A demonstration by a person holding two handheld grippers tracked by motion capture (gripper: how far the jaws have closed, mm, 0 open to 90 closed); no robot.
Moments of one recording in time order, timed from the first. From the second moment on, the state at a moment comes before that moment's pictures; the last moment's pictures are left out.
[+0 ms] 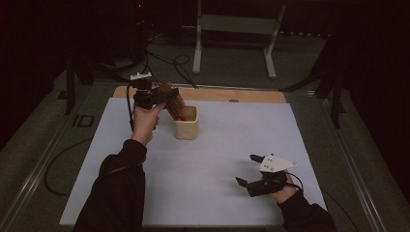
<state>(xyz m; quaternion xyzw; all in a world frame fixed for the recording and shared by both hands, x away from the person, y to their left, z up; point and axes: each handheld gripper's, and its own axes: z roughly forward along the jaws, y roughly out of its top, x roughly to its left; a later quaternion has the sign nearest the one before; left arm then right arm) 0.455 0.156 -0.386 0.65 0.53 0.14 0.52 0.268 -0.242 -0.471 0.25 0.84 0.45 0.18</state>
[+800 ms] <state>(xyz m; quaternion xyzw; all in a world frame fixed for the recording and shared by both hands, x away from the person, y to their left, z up) 0.430 0.179 -0.386 0.71 0.46 0.18 0.50 0.268 -0.241 -0.472 0.25 0.84 0.45 0.18</state>
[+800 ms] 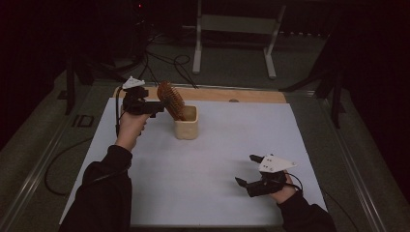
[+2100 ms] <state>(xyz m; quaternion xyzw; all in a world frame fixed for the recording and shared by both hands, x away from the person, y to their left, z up) 0.366 0.213 -0.416 0.76 0.39 0.17 0.49 0.269 -0.236 -0.477 0.25 0.84 0.45 0.18</state>
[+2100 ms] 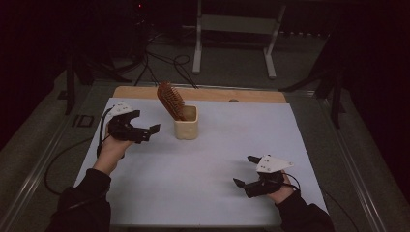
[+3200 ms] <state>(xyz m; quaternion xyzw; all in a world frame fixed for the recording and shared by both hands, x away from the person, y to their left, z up) 0.275 0.246 -0.484 0.77 0.37 0.15 0.49 0.262 -0.240 -0.481 0.25 0.84 0.44 0.17</state>
